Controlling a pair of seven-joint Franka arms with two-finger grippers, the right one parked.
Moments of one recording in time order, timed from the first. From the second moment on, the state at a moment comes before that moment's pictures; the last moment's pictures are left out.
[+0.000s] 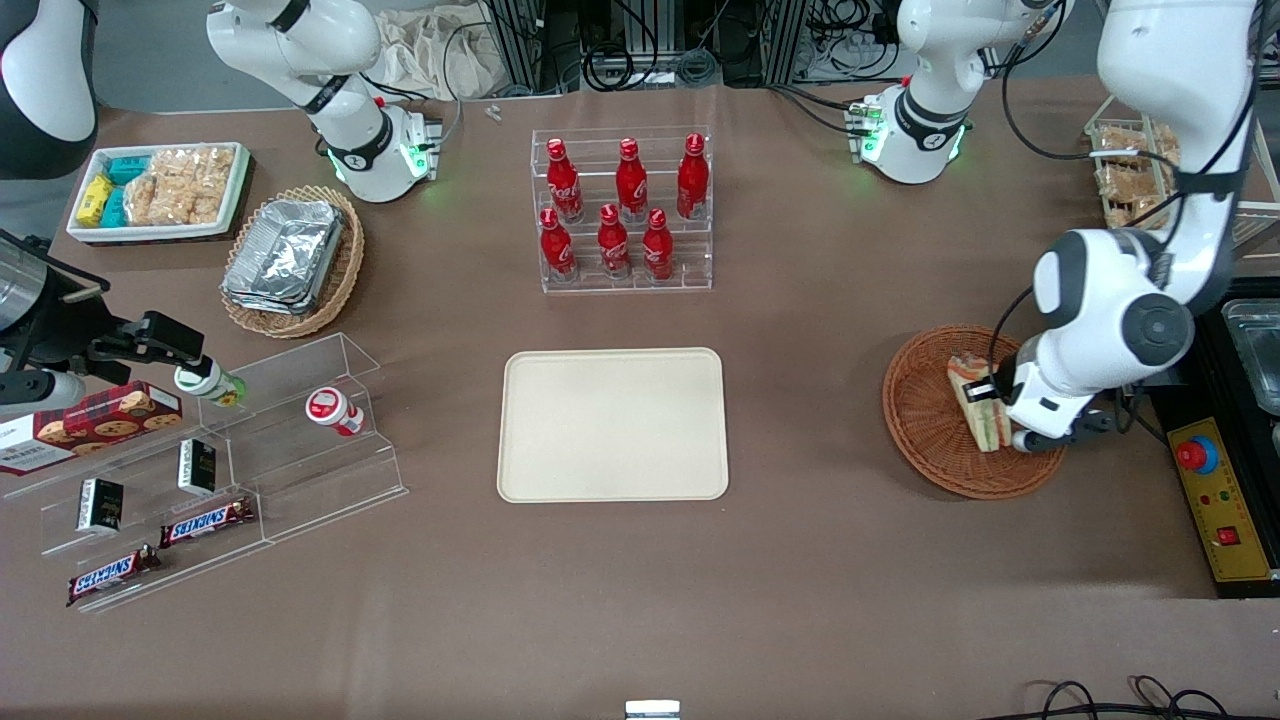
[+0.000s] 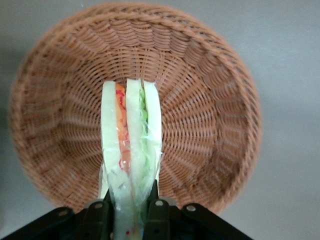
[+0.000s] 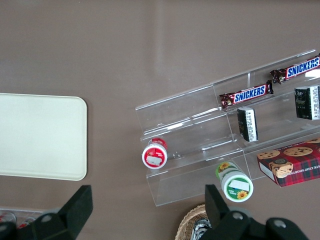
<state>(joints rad) 0.16 0.25 -0.20 -2.00 0.04 2.08 -0.28</state>
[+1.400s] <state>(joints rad) -0.16 0.66 -0.53 -1.52 0.19 2.10 -0.71</state>
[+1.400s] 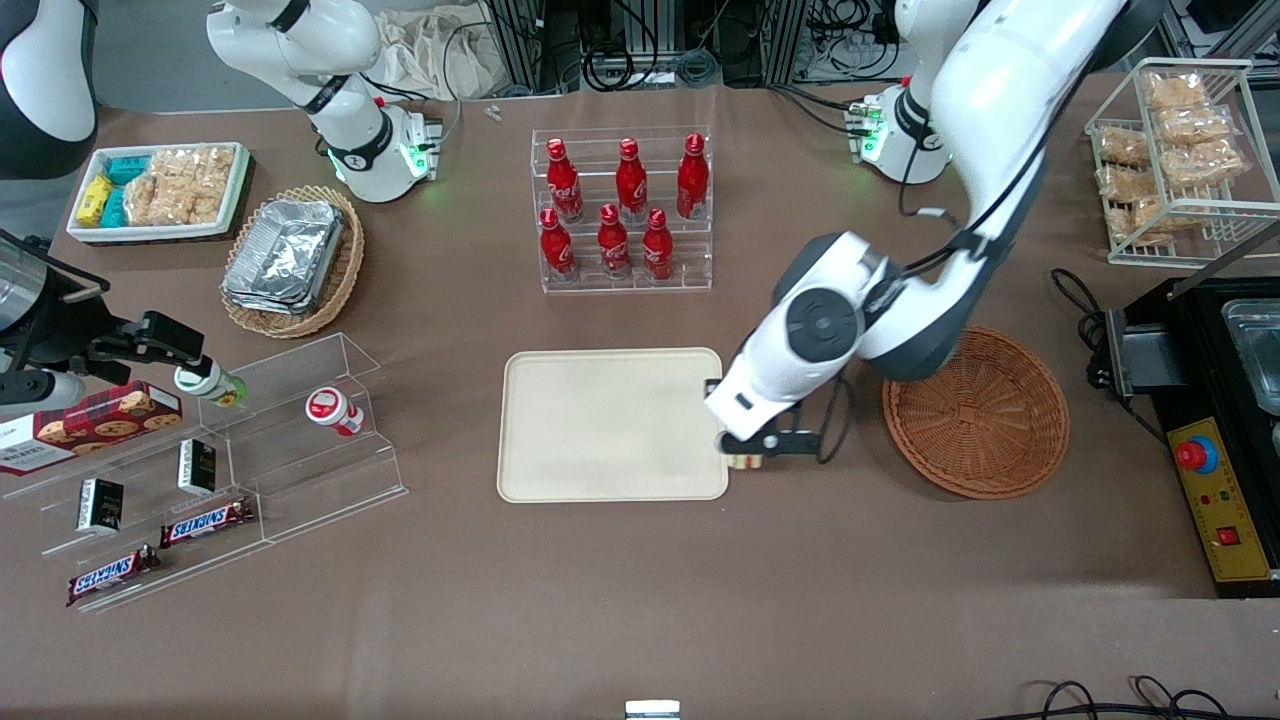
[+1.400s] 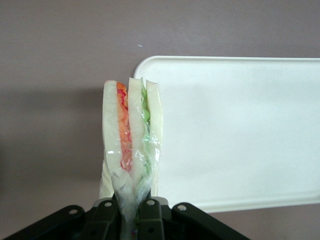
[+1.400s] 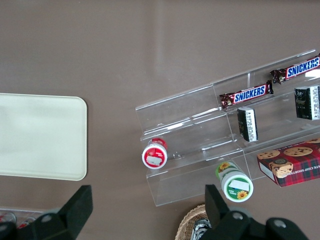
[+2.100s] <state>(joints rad) -0.24 0.83 -0.53 -1.48 0.29 2.23 -0.81</state>
